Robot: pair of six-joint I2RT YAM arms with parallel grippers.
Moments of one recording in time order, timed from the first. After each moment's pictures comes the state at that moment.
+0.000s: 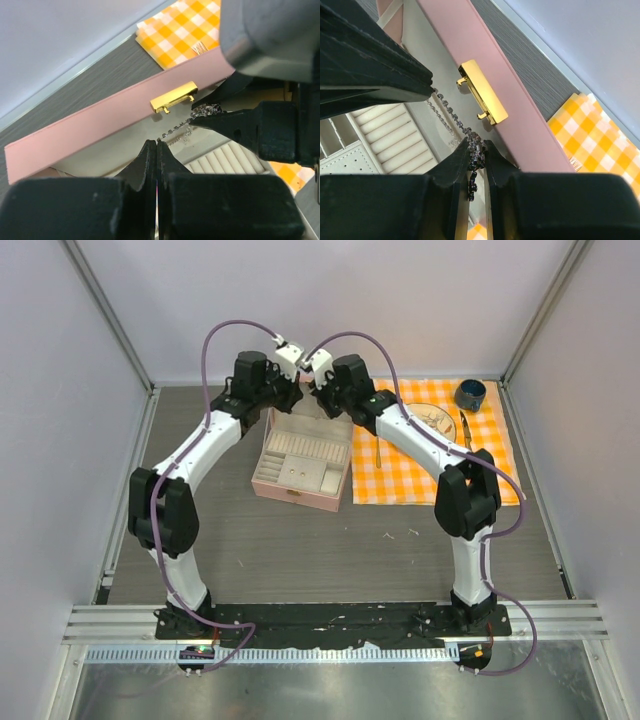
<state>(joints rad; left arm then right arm) -0.36 1.83 1.61 -0.18 0.33 0.16 0.56 2.03 1.84 -0.29 -0.06 -0.29</state>
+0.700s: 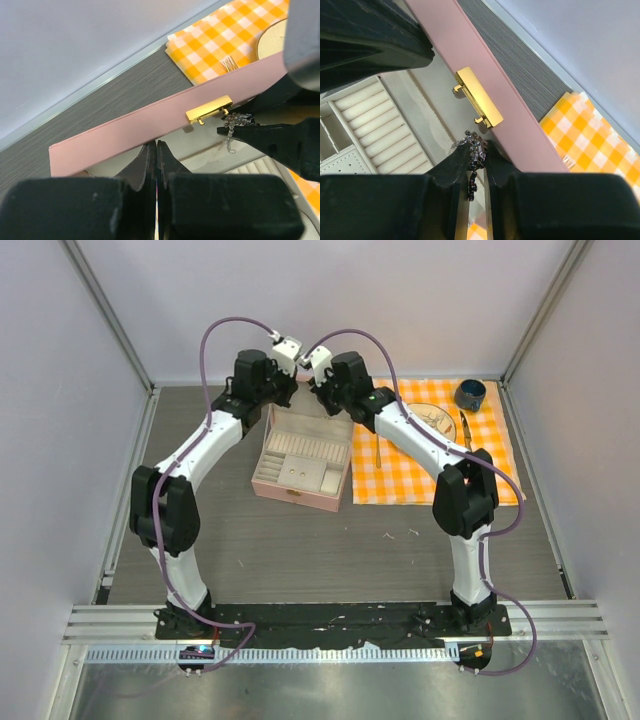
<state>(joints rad) -0.36 1.84 1.61 -0.10 0.22 0.16 0.56 2.05 1.89 -0.32 -0.03 -0.29</state>
